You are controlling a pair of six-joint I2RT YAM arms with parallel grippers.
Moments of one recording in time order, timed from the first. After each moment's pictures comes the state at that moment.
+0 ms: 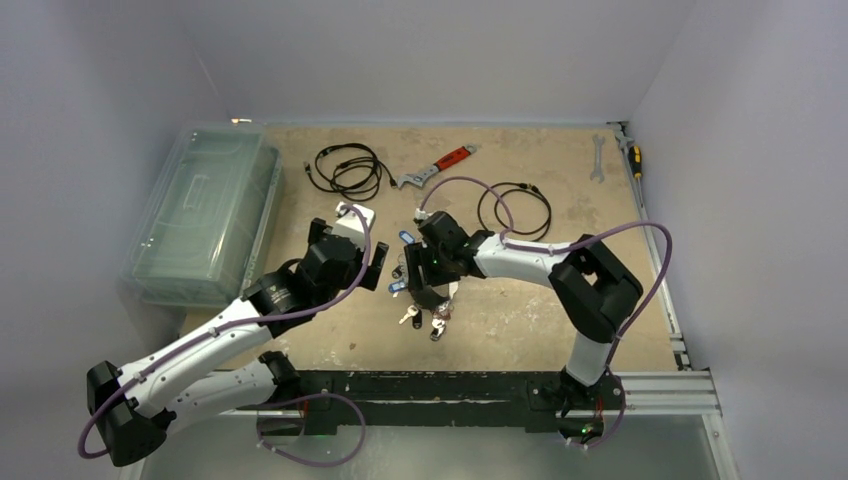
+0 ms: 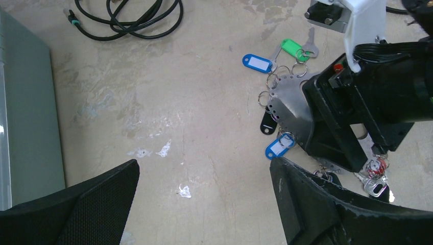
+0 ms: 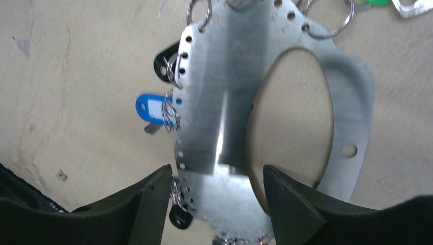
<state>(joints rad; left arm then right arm) -0.85 0.89 0.77 -0.46 -0.53 -0.18 0.83 1.77 1.06 -0.28 -0.08 0.54</state>
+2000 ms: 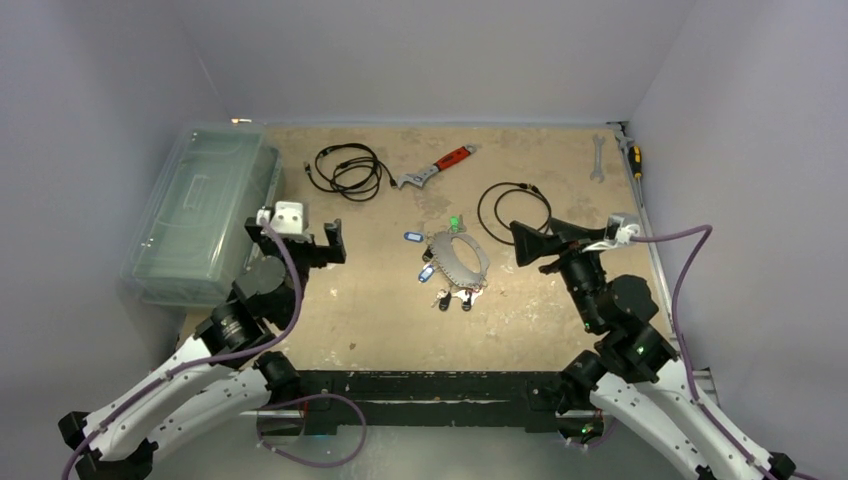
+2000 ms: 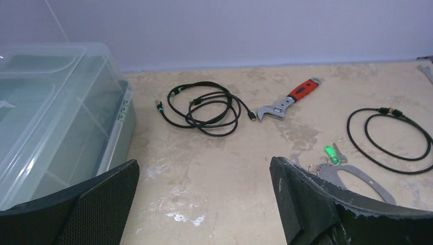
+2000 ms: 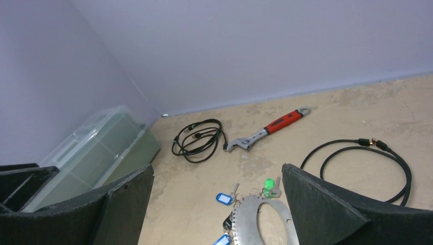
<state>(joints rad) -0.85 0.60 0.72 -0.17 -0.80 -0.03 0.68 0.42 0.59 0.00 0.36 0.40</state>
